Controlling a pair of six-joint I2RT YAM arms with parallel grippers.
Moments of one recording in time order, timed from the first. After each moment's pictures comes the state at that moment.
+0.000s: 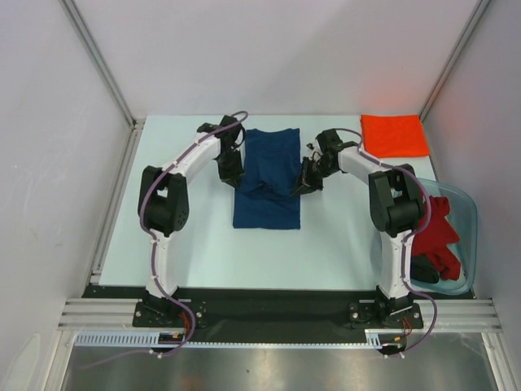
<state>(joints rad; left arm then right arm) -0.36 2.14 1.84 -1.04 0.08 -0.51 0.31 2.09 1.54 -0.62 -0.64 0.49</state>
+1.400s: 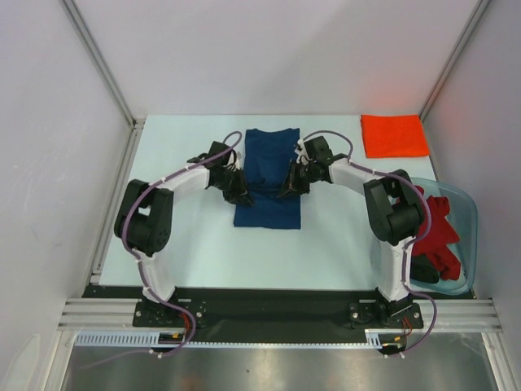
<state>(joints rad) -0.36 1.86 1.26 -0.51 0.42 -0.55 0.43 2.02 1.40 -0.34 -0.59 0.58</state>
